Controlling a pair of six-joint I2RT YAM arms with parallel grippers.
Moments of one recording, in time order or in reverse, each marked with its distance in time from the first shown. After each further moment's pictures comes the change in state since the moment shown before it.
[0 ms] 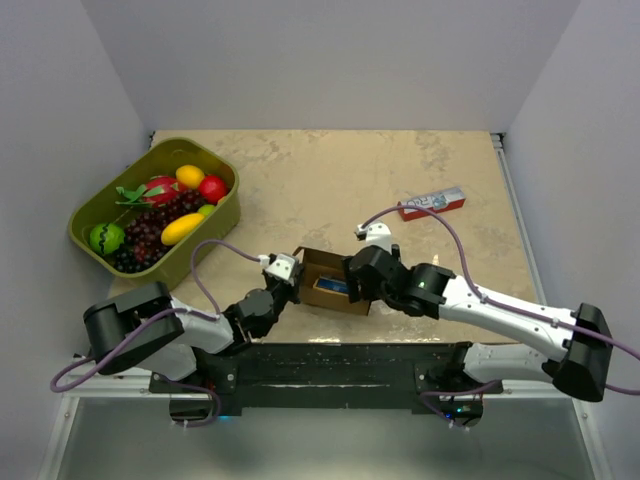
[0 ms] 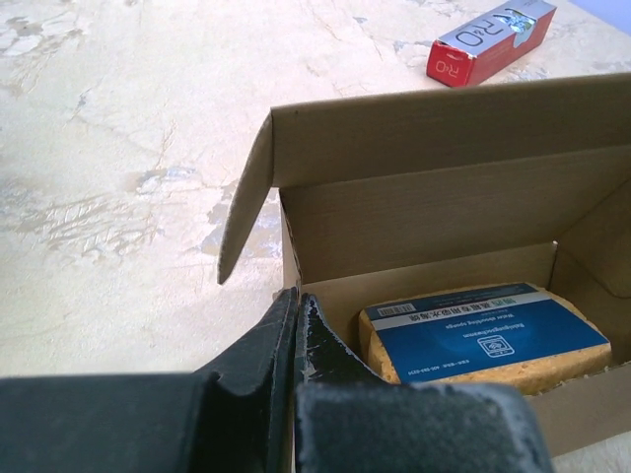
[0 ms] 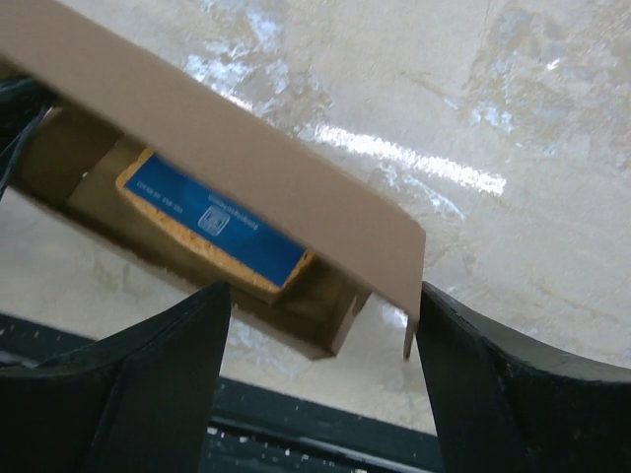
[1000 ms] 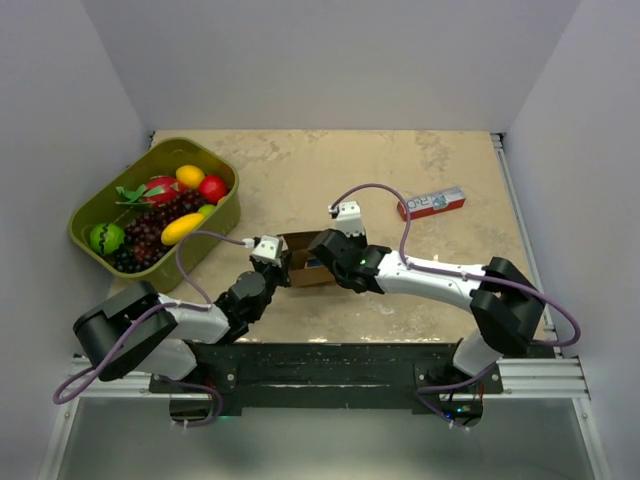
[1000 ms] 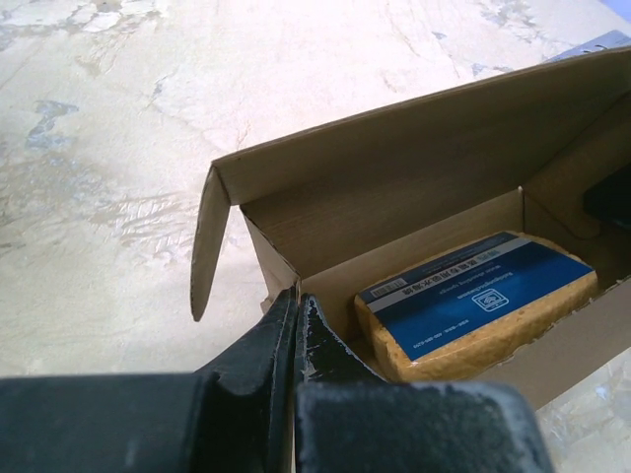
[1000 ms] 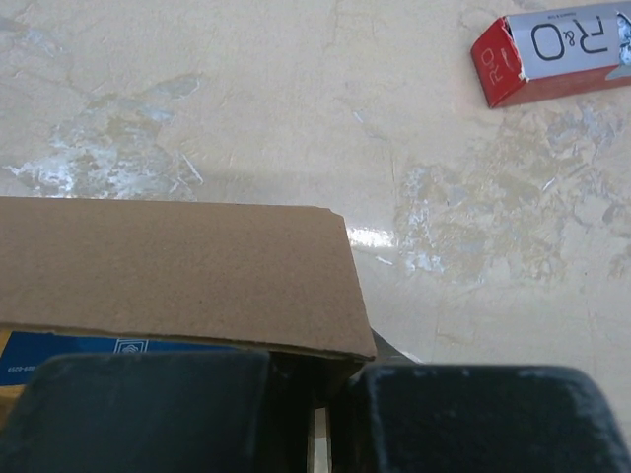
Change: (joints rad) left arm 0.183 -0.037 0.035 -0.105 0.078 -0.073; right arm -0.057 0.428 0.166 0.238 0.364 -0.068
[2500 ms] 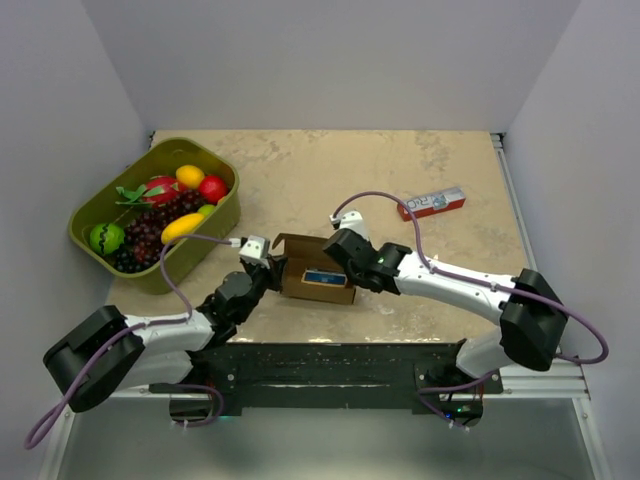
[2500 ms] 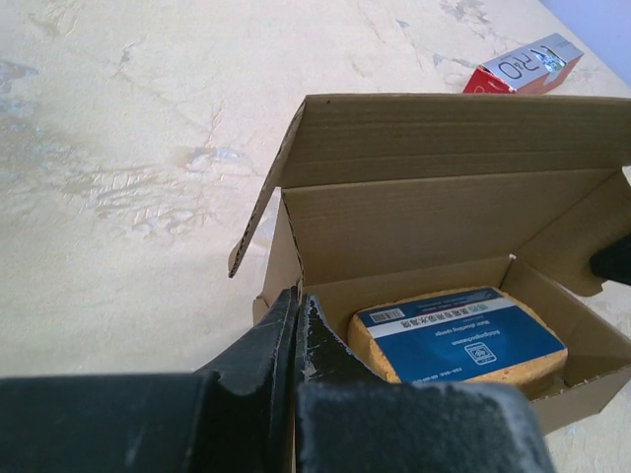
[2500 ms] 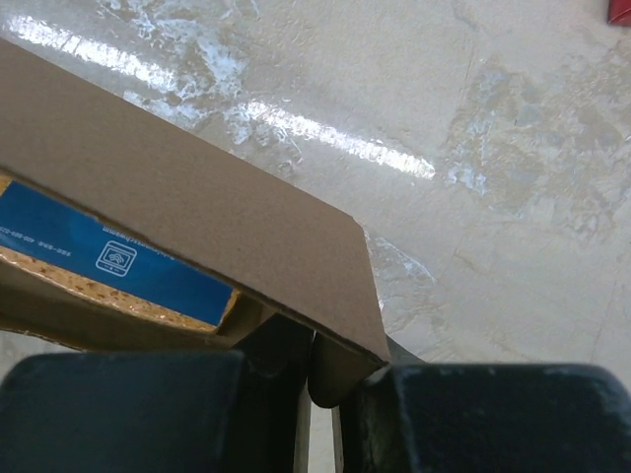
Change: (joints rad) left arm 0.071 -0.217 -0.051 -0.192 0.162 -0.116; right arm -0.027 -0.151 -0.037 -0.183 -0.347 -0.100
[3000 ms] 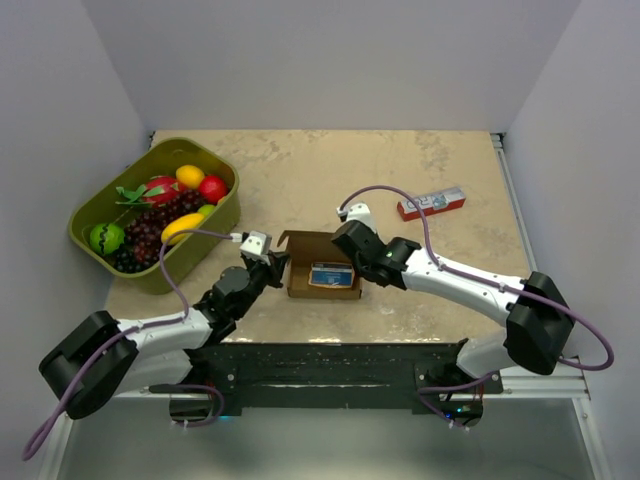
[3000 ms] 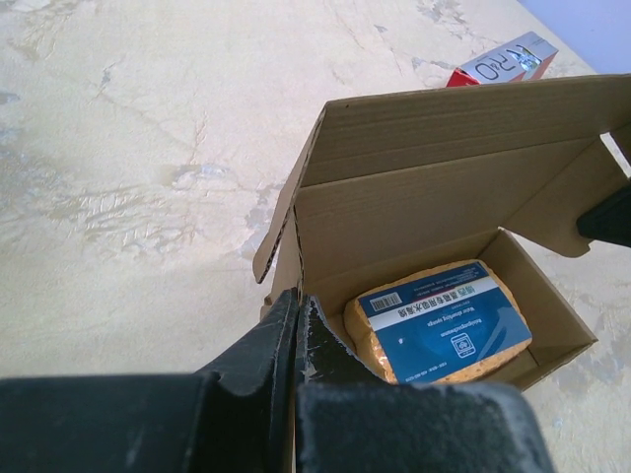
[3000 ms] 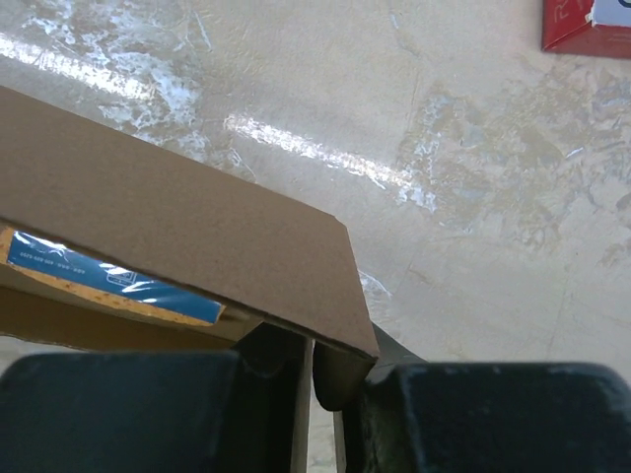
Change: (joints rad) left arm 0.033 -0.043 0.027 -0.057 0.076 0.033; right arm -0.055 -0.024 0.000 0.003 0.019 -0.067
